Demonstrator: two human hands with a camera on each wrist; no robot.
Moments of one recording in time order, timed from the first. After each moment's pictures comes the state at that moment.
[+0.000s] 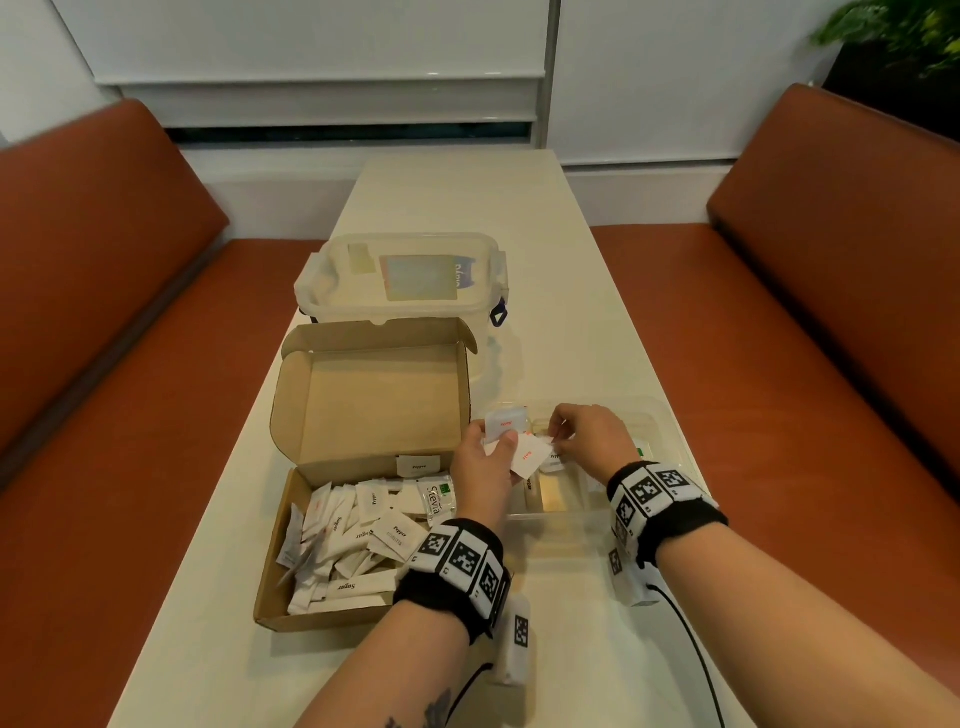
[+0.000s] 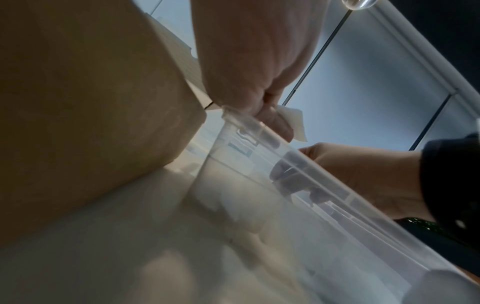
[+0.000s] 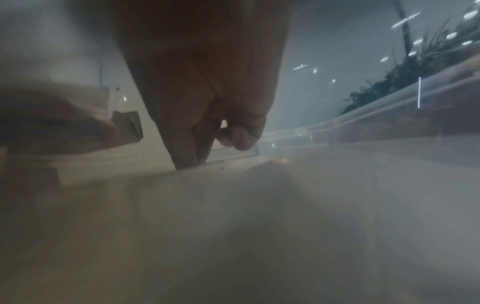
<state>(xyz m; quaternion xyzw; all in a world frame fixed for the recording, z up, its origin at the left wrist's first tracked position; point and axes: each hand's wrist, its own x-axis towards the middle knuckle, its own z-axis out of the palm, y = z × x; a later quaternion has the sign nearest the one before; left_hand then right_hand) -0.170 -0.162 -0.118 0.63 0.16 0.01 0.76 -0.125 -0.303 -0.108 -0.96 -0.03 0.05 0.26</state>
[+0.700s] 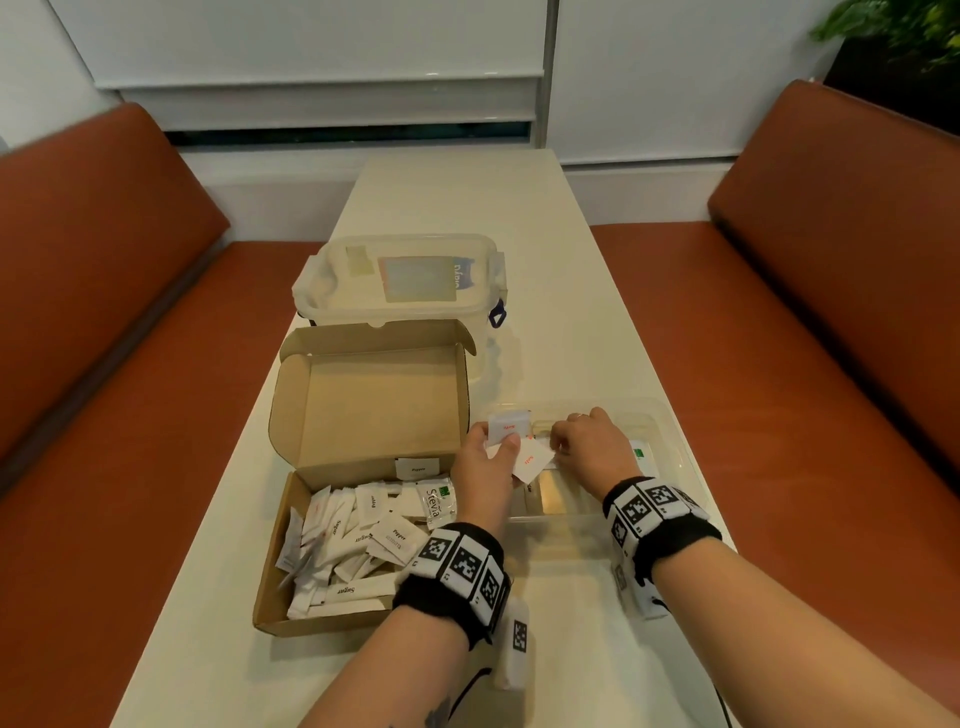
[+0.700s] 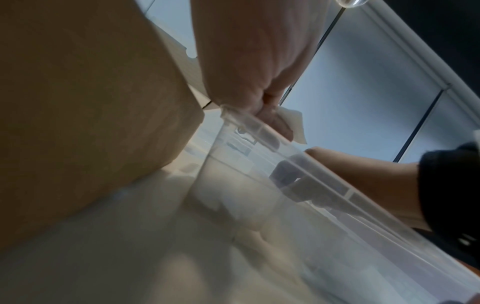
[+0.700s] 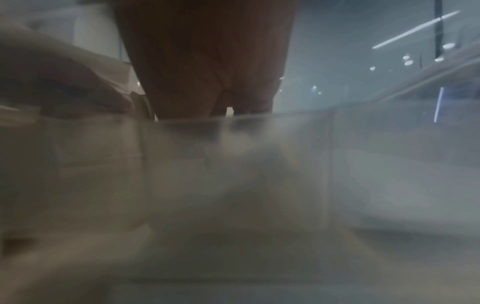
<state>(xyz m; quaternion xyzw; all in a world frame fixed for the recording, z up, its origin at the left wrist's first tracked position) -0.168 -0.164 -0.118 0.67 0.16 0.01 0.72 -0.128 -0.304 -0.126 -0.99 -0.09 0.01 0.10</state>
